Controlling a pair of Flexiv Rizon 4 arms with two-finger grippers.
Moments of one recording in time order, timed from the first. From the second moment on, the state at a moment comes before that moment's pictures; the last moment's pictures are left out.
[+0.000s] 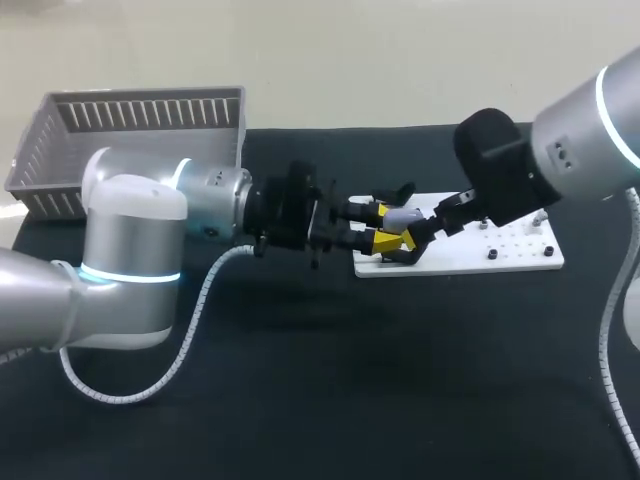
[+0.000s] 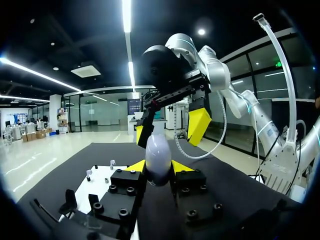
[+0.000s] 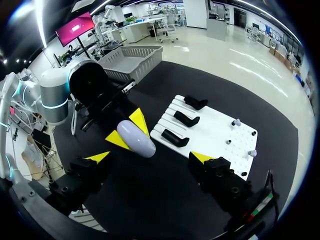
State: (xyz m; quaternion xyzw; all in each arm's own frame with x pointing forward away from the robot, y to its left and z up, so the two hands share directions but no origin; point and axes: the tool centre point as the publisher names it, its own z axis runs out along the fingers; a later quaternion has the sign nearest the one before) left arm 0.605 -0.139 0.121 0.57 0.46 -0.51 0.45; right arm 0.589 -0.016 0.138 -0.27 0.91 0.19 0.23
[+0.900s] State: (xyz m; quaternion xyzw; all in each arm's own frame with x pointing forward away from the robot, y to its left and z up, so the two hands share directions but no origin) left arm 0.606 -0.139 0.121 0.57 0.46 -0.51 0.45; right arm 0.608 -0.019 0.134 -0.25 0.92 0.20 0.24
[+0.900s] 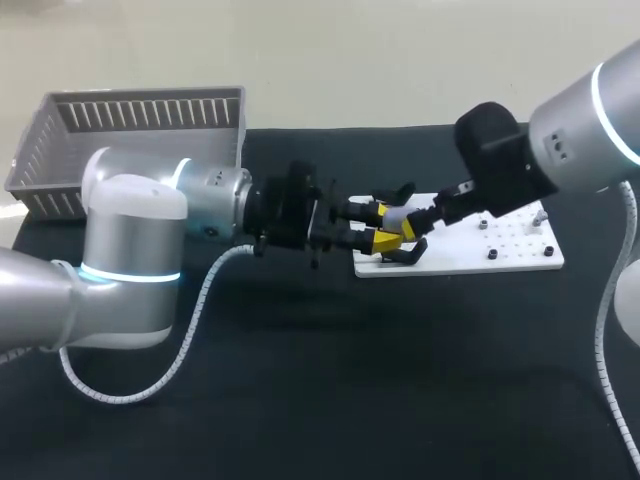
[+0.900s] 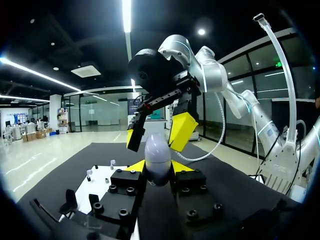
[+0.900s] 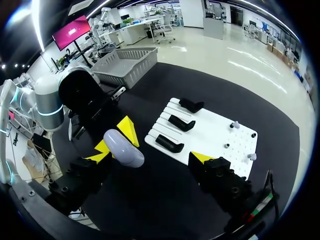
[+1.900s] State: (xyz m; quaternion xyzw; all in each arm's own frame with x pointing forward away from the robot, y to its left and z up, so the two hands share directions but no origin) left arm 0.606 -0.139 0.121 0.57 0.46 -0.51 0.45; right arm 0.638 -0.151 0.143 -0.21 0.96 0.03 0.21
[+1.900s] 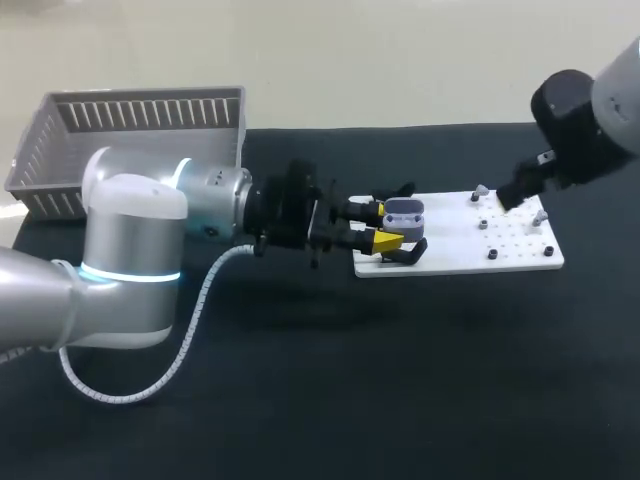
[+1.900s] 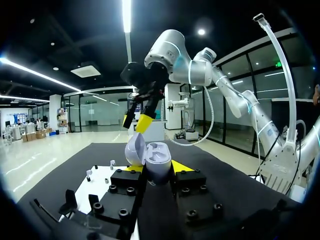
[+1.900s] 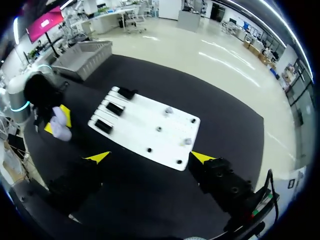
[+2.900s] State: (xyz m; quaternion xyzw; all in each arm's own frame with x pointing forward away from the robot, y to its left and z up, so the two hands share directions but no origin) left arm 0.606 -0.139 0.121 0.57 0.46 -0.51 0.45; right arm 0.687 -0.193 0.066 -0.23 0.97 -0.04 0.10
